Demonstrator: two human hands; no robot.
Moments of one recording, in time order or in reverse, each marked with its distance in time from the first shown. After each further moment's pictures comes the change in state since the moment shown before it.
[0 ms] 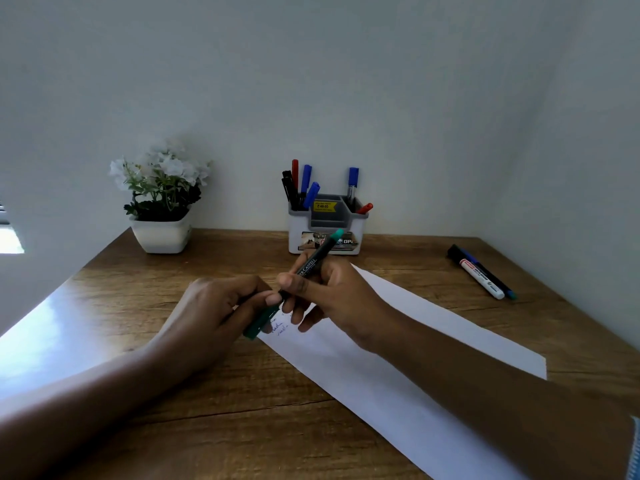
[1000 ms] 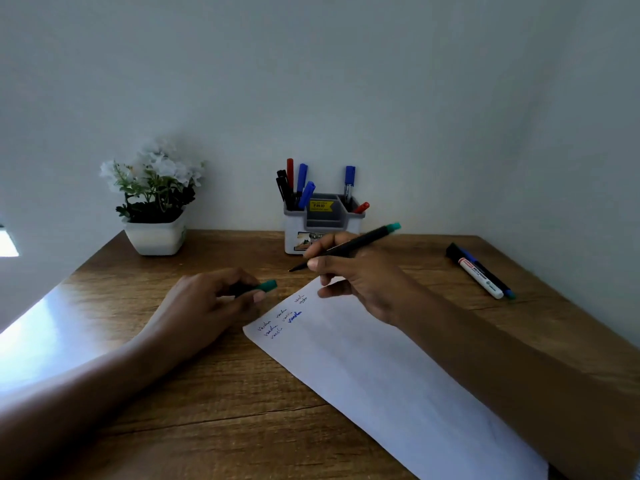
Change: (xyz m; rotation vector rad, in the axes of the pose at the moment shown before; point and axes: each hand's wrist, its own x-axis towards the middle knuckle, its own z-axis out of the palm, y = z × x) left_hand 0.012 -0.019 0.000 0.182 -0.048 -0.304; right_hand 0.011 -0.004 -0.037 0.119 0.182 0.086
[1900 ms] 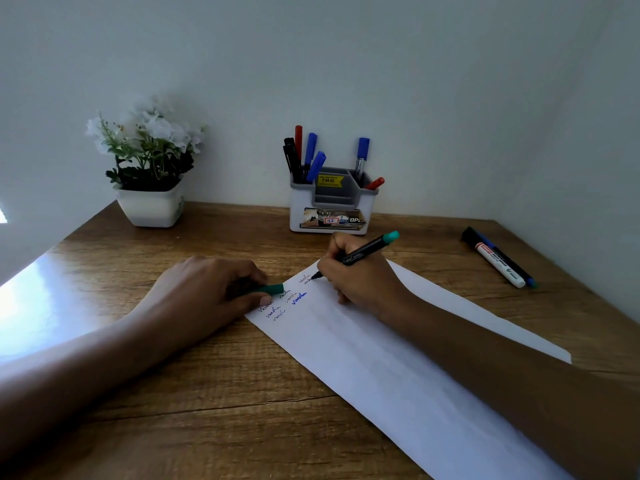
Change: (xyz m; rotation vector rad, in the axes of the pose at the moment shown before) left_hand 0.003 -0.002 0.003 0.314 -0.182 -0.009; right_hand 0.016 0.047 0.005 -0.490 0.145 -0.132
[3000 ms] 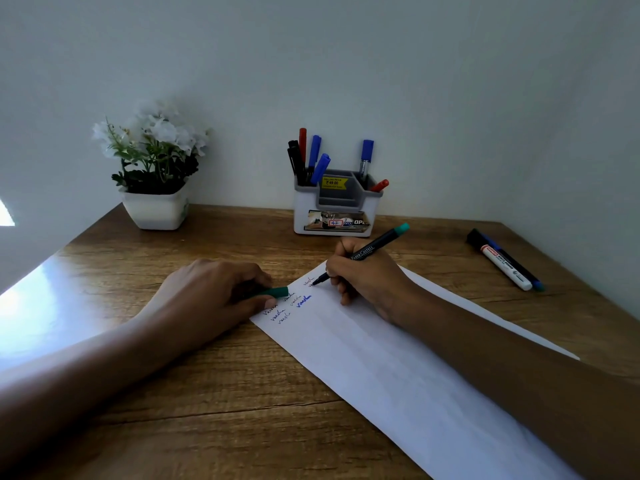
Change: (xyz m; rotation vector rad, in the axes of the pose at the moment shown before) left_hand -0.001 0.003 -0.003 -0.008 -0.011 -0.001; right_hand 0.008 0.004 -0.002 0.268 -0.052 0.189
